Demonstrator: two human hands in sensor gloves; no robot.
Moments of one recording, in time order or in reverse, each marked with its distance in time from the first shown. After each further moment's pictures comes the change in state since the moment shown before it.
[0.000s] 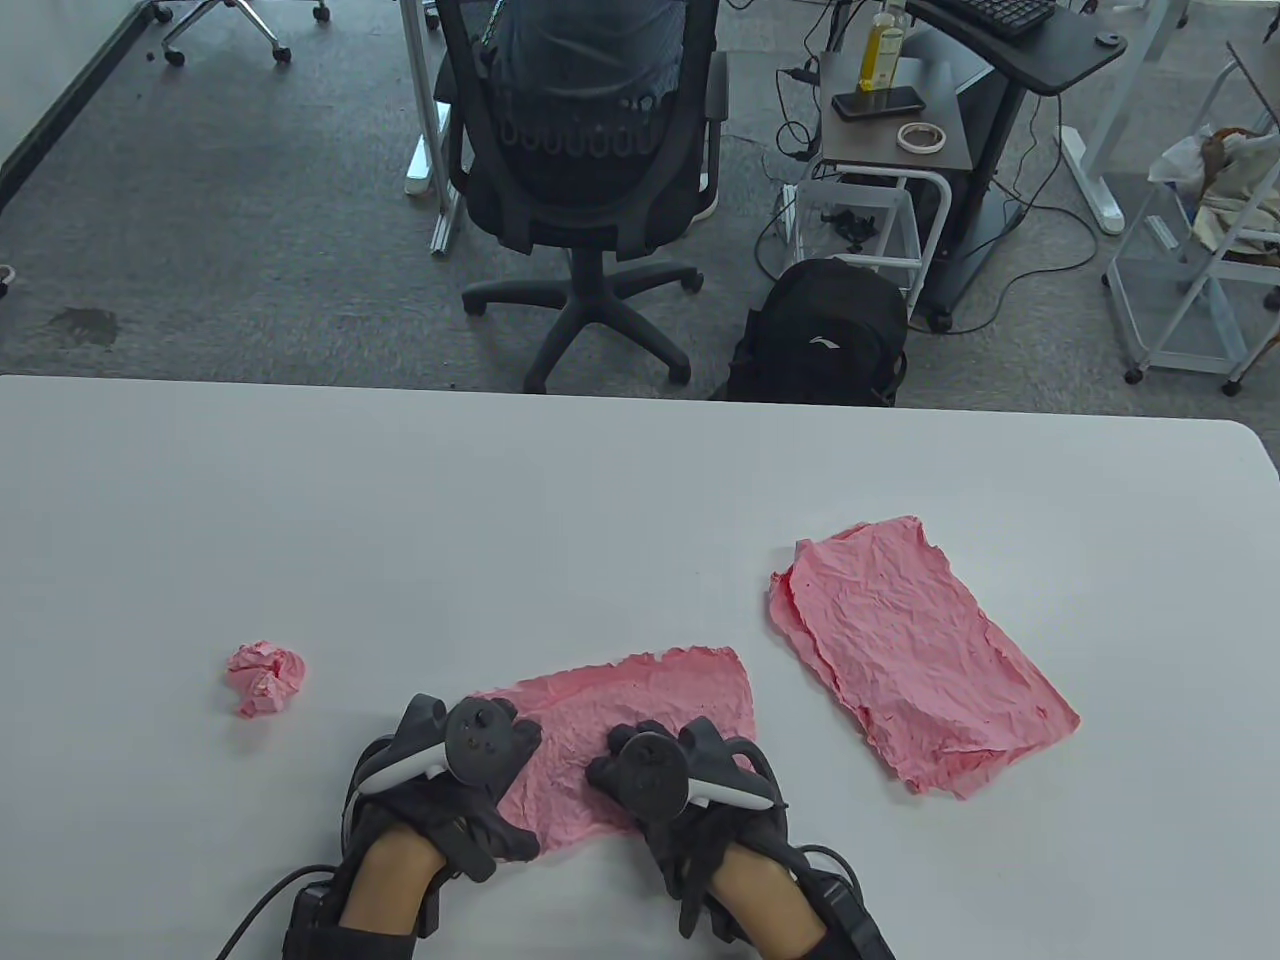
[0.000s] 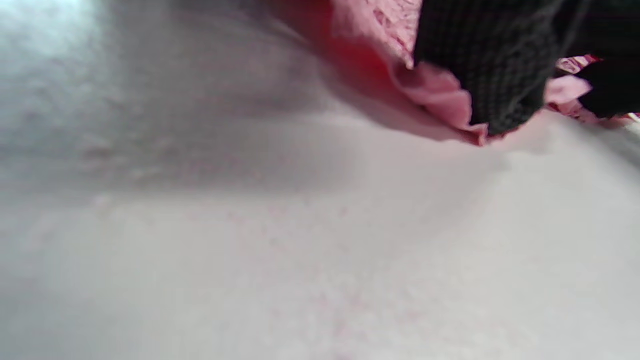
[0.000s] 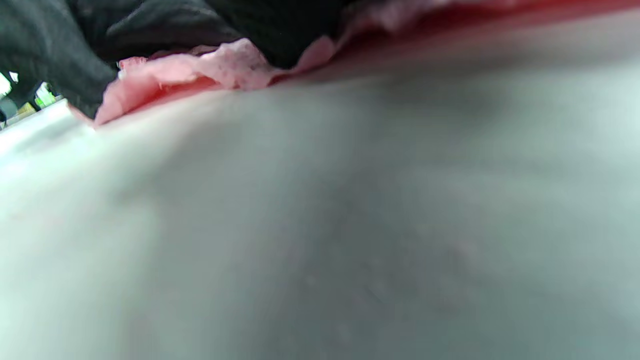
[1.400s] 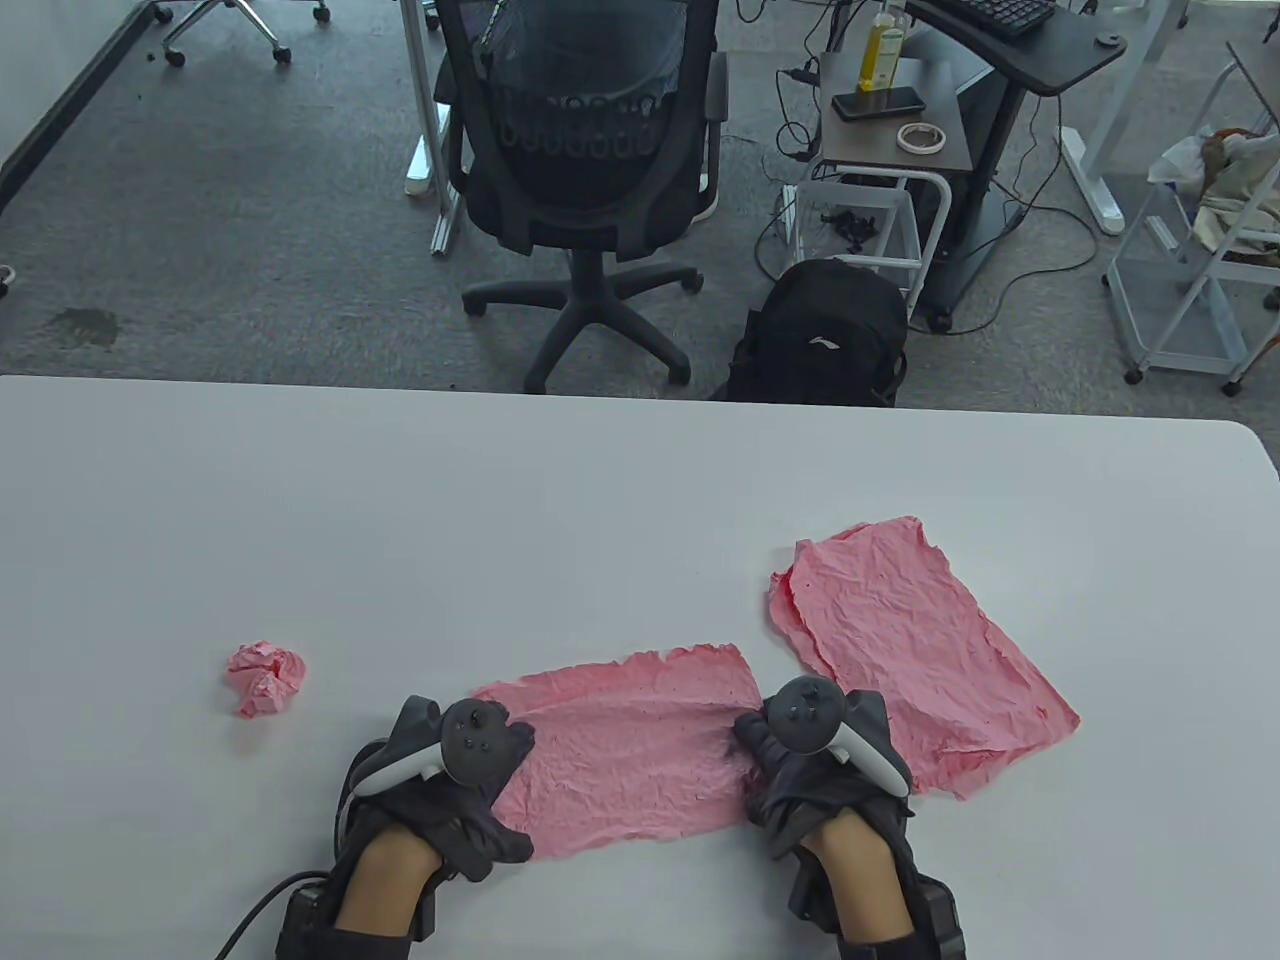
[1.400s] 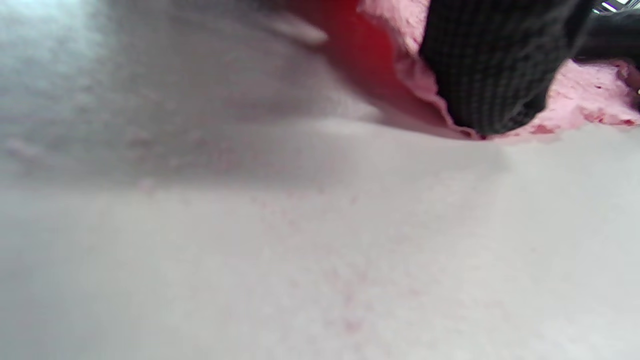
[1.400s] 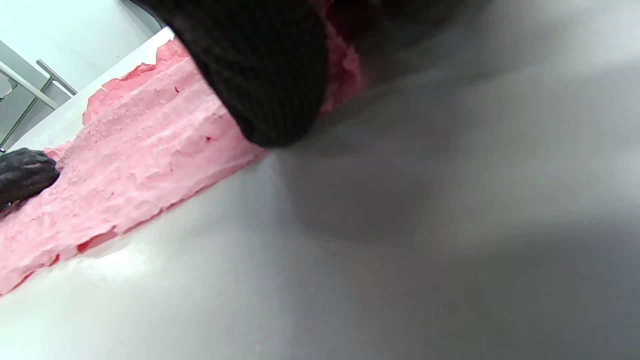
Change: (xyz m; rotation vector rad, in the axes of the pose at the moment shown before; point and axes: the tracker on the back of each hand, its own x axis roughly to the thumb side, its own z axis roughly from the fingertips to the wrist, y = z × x) left_hand -0.001 0.000 0.004 -0.017 0.033 0.003; right_hand -0.084 -0.030 0.053 -0.046 0.408 -0.242
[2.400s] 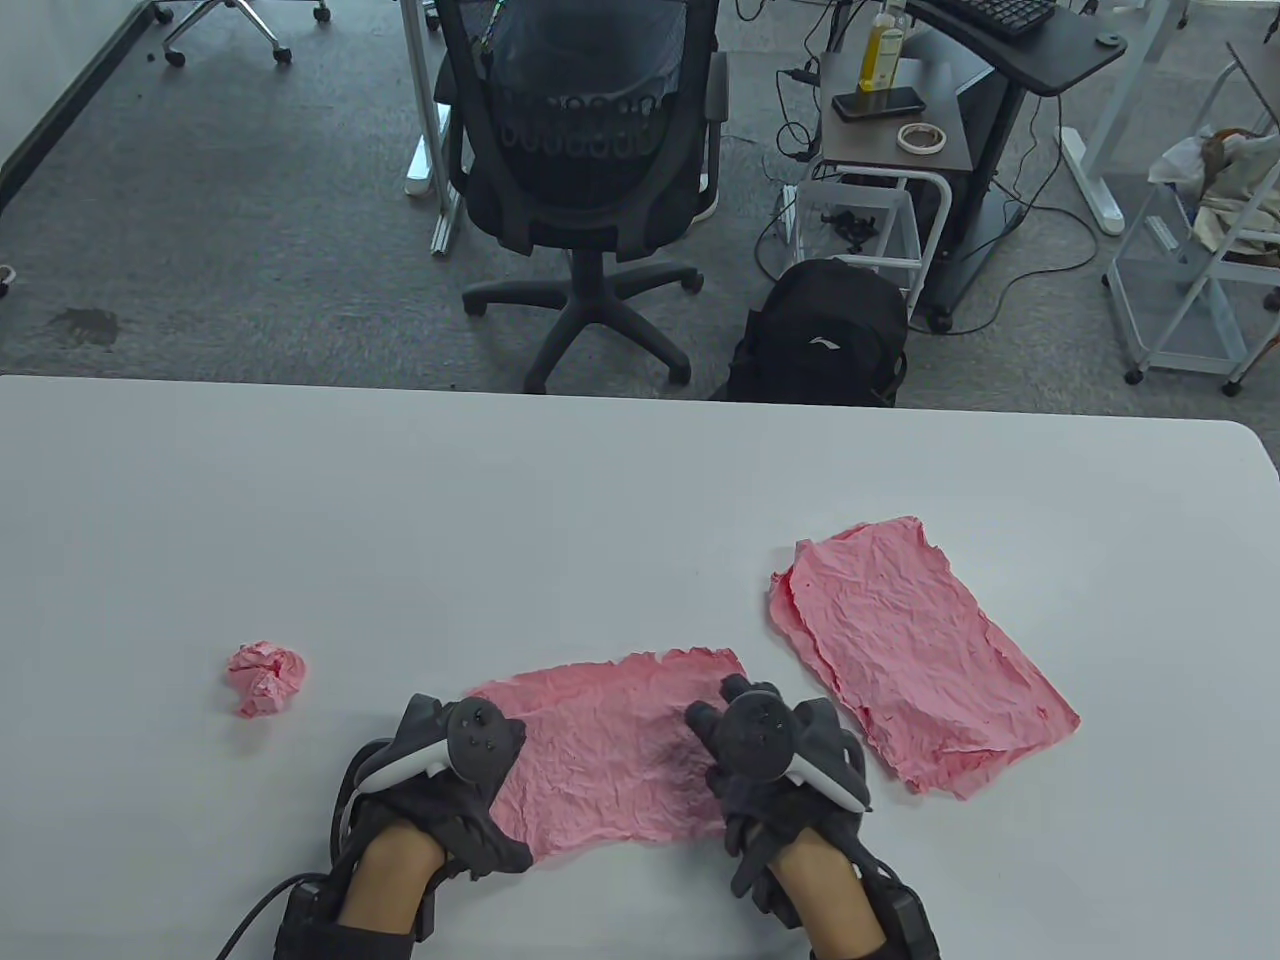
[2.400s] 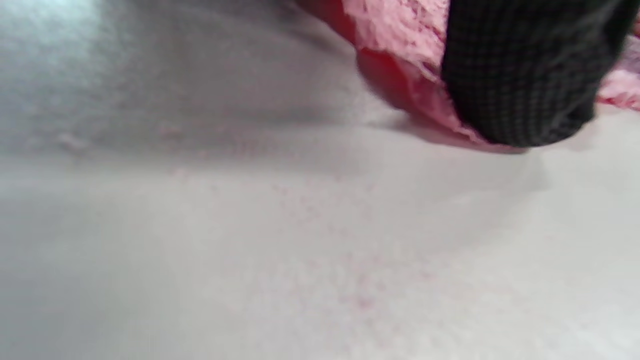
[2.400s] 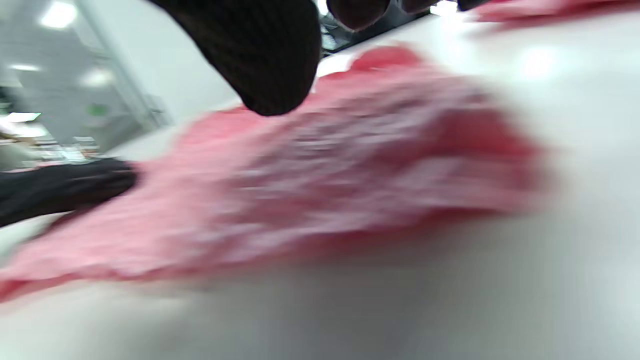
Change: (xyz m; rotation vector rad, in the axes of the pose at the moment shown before) left_hand 0.001 0.001 0.000 -0.049 0.062 -0.019; right_hand 0.071 0.015 0.008 -0.228 -0.319 0.188
